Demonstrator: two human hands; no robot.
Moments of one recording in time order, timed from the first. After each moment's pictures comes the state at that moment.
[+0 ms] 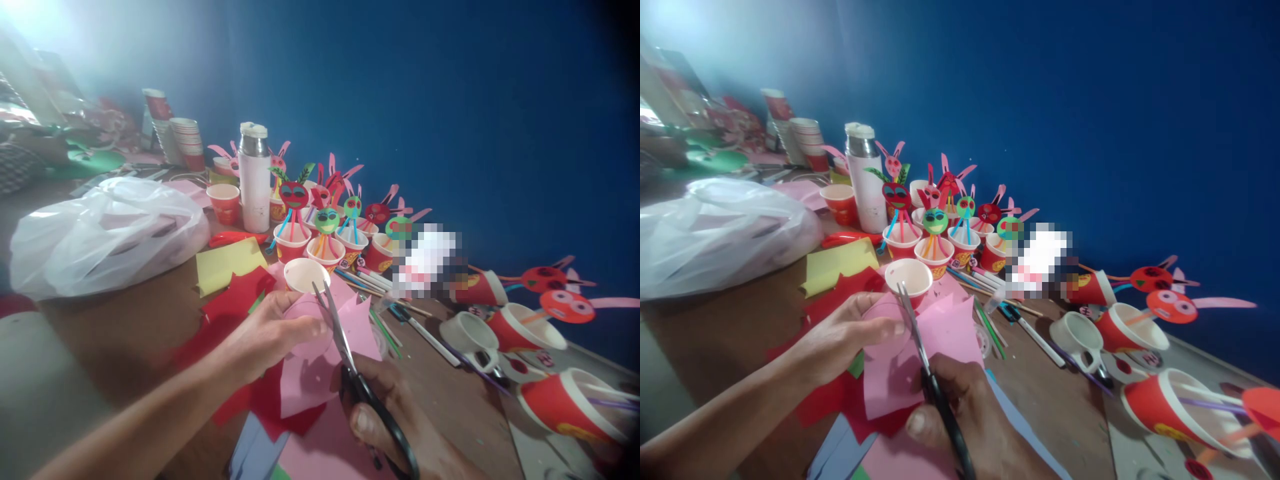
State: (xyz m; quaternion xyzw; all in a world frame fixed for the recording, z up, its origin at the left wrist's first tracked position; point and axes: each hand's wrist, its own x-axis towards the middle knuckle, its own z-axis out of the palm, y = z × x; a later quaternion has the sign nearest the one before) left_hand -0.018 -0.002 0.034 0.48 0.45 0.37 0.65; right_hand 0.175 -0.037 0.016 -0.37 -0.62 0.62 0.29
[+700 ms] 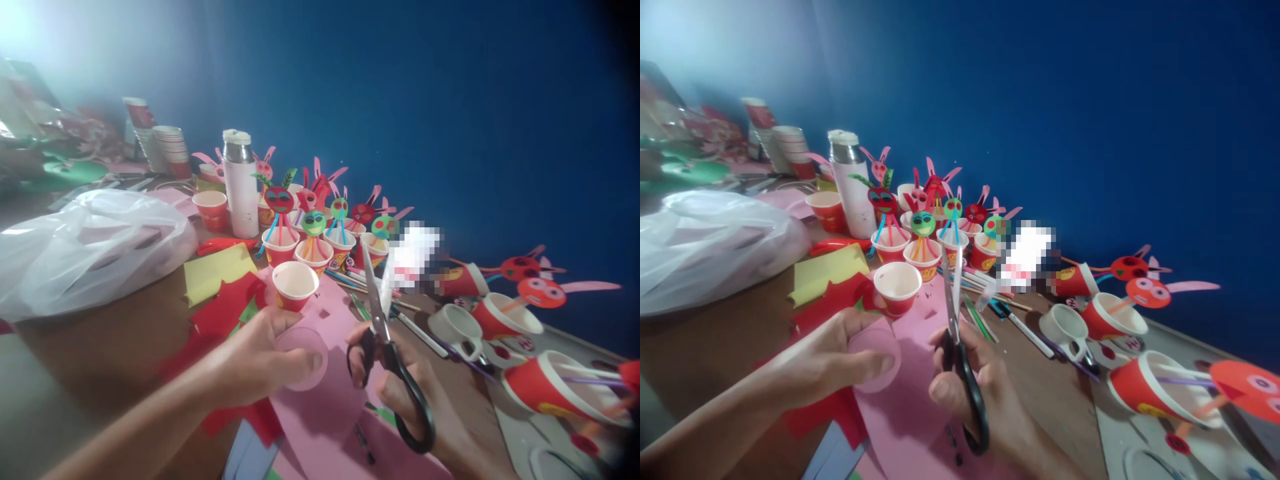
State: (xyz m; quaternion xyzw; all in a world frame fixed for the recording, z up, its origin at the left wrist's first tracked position) left_hand -0.019 -0.012 0.052 0.56 0.43 0.27 0.66; right_hand 0.195 -0.030 0.026 -0.41 -0.63 0.53 0.39
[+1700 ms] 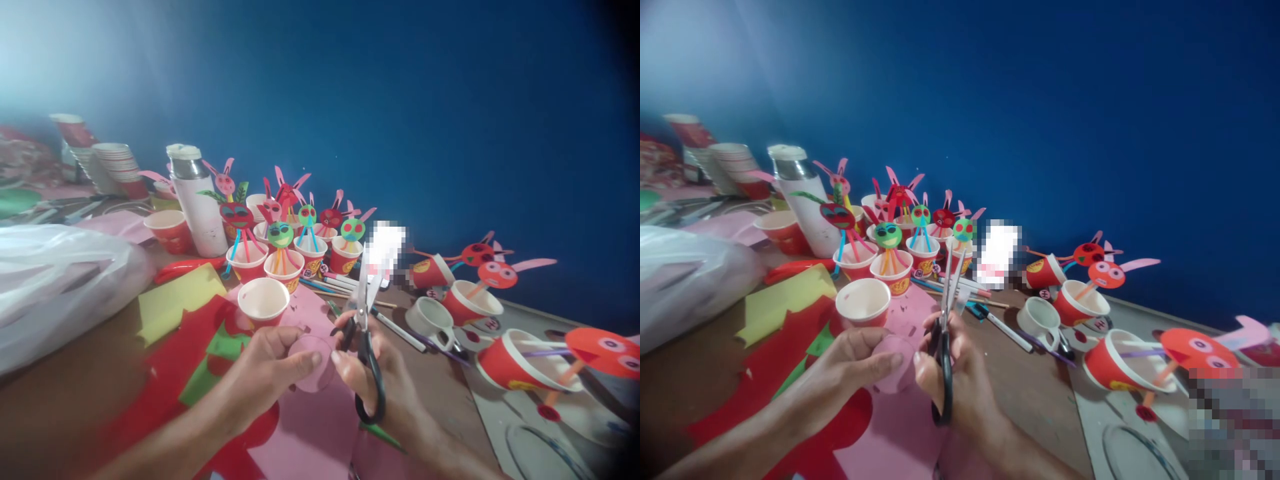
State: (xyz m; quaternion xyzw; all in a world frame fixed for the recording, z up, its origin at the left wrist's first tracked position) left_hand 0.025 0.008 0.029 0.50 0.40 0.31 0.70; right_hand 0.183 -0.014 0.035 -0.51 -0.54 0.46 0.48
